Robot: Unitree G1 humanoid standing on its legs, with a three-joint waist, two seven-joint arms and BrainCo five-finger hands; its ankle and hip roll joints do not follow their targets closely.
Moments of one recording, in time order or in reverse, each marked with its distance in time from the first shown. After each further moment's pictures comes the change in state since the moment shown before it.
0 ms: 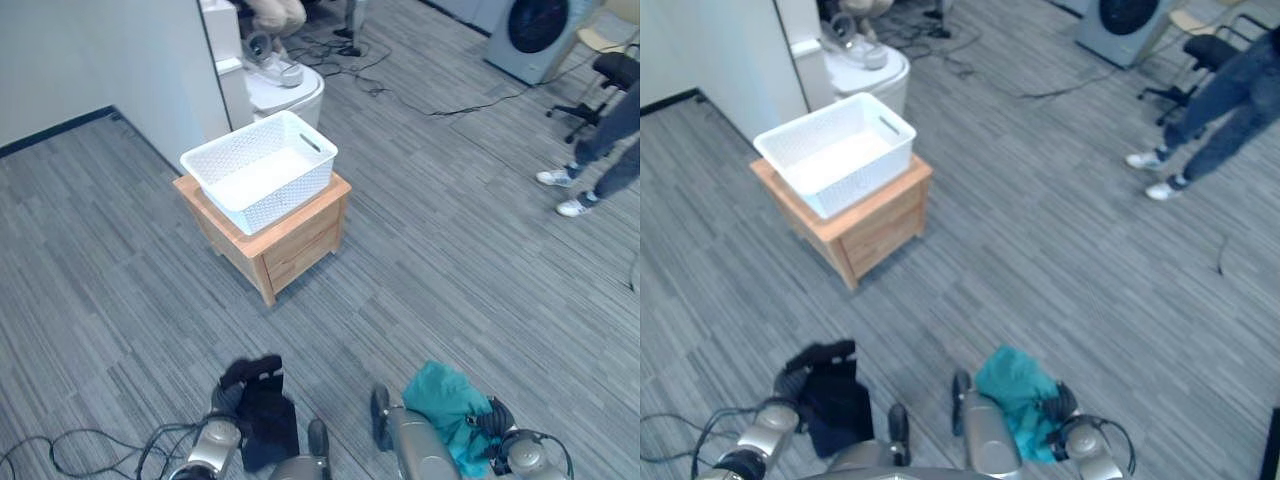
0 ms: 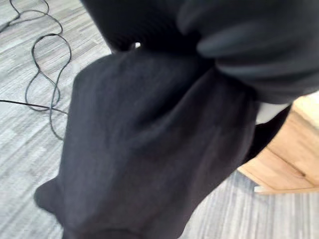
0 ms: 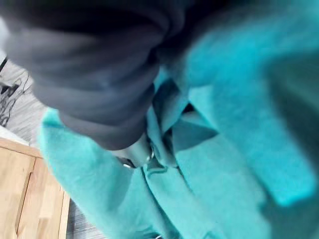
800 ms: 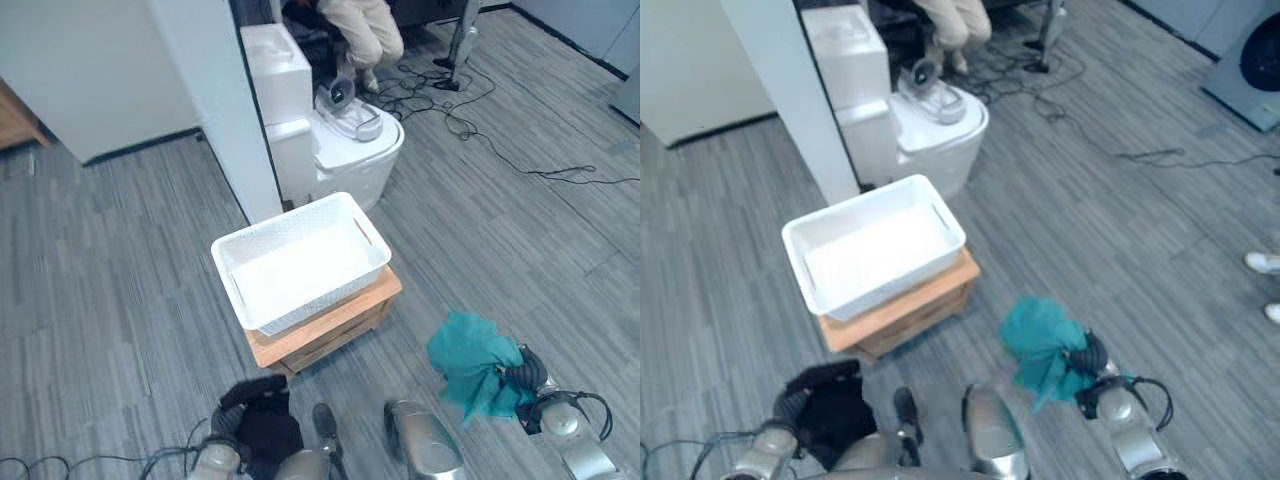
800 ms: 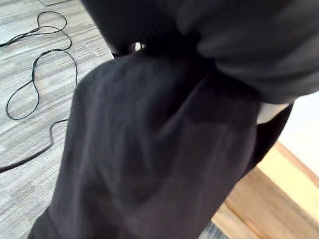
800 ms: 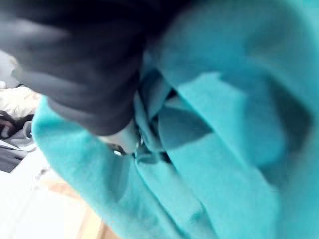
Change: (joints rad) left arm 0.109 0.004 0.039 -0.021 0.039 0.011 -0.018; right arm 0.056 -0.145 -0.110 -0.378 -0.081 0.004 -0.029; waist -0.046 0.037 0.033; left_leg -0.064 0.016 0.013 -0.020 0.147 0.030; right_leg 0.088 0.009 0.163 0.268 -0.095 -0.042
